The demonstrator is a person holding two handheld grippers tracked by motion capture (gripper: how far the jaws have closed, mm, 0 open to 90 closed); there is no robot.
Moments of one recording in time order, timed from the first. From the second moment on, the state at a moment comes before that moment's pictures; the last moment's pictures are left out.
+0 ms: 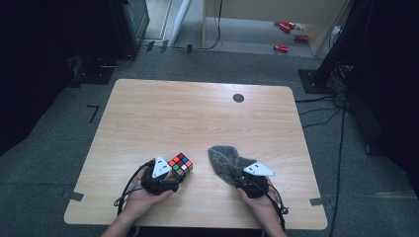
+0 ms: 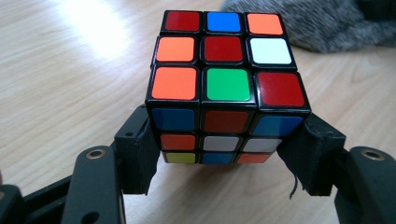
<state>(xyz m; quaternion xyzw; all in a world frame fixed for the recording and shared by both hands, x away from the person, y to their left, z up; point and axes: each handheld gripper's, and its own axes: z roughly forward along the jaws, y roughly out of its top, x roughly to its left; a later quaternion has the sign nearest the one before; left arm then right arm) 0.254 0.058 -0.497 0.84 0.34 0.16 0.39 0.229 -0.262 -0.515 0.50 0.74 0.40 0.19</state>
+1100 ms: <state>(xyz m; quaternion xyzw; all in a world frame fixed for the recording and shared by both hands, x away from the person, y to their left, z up) 0.257 0.057 -0.516 0.86 0.34 0.14 0.36 0.226 -0.257 -0.514 0.50 0.75 0.39 0.19</state>
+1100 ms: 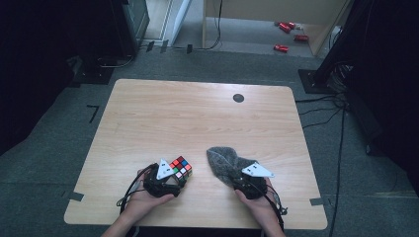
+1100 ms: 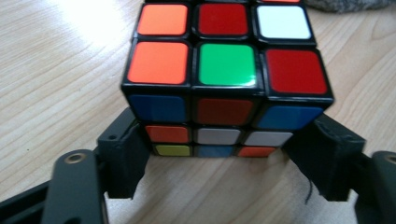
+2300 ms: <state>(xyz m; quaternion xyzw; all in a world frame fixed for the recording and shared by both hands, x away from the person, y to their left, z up) 0.251 0.062 -0.502 0.84 0.34 0.15 0.39 0.213 -0.252 -0.512 0.56 0.73 0.34 0.21</state>
